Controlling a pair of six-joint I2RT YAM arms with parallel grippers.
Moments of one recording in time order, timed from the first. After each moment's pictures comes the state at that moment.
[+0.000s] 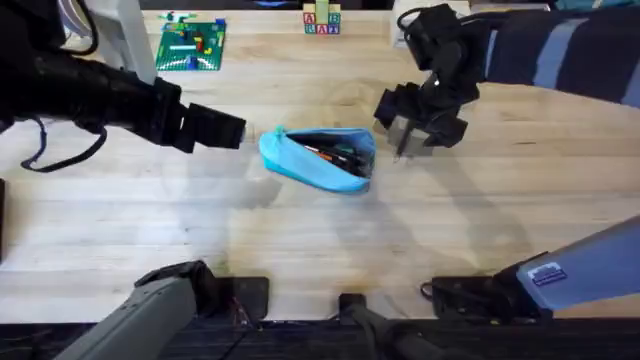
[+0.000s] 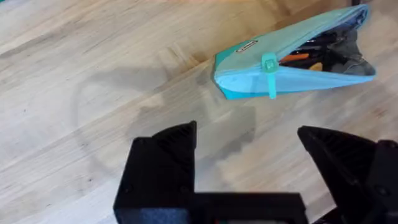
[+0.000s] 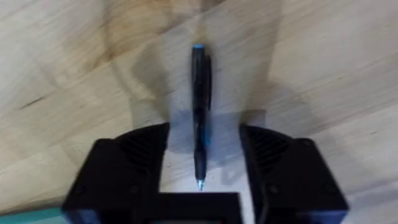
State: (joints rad) left arm 0.23 1.15 1.14 -1.22 0.50 0.57; right arm 0.34 1.76 1.15 -0.77 0.11 0.82
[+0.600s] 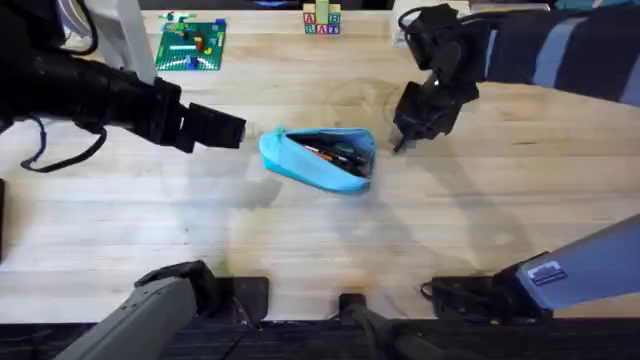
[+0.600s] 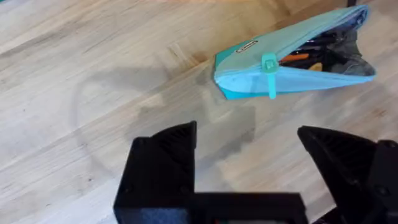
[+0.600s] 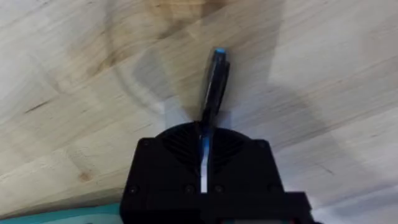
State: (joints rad) left arm 0.23 1.15 1.14 -1.22 0.50 0.56; right arm 0.34 1.76 1.15 -0.77 0.12 0.82
